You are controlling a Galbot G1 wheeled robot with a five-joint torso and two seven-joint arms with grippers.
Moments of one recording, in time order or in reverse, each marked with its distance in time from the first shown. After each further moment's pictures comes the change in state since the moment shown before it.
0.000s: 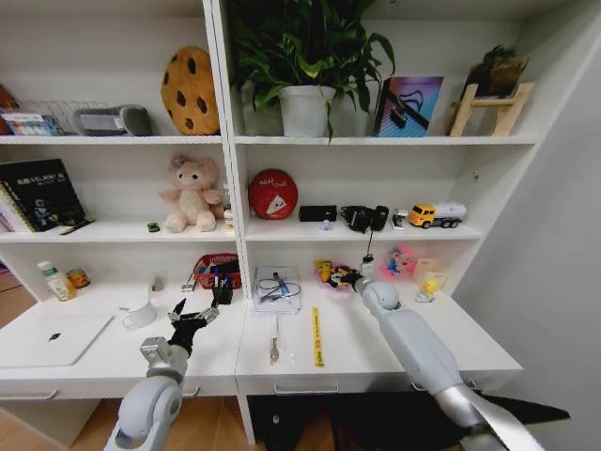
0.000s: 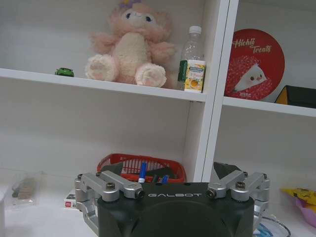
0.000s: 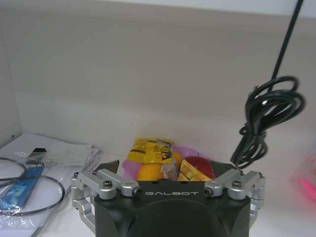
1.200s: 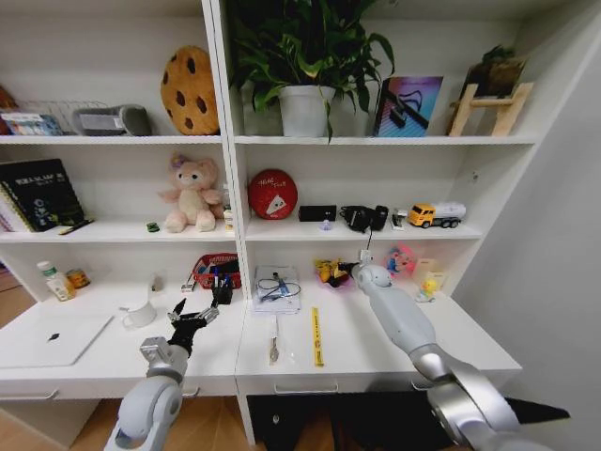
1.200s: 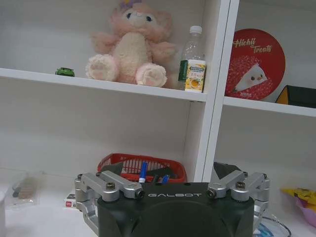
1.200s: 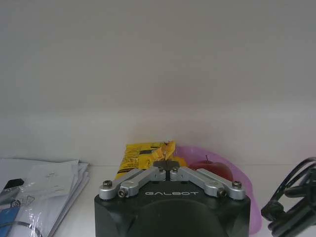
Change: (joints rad) left arm 0.000 0.000 0.000 0.000 0.000 0.000 0.000; right arm 0.334 0.142 -0.005 -0.497 0.085 -0.046 -0.108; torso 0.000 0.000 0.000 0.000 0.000
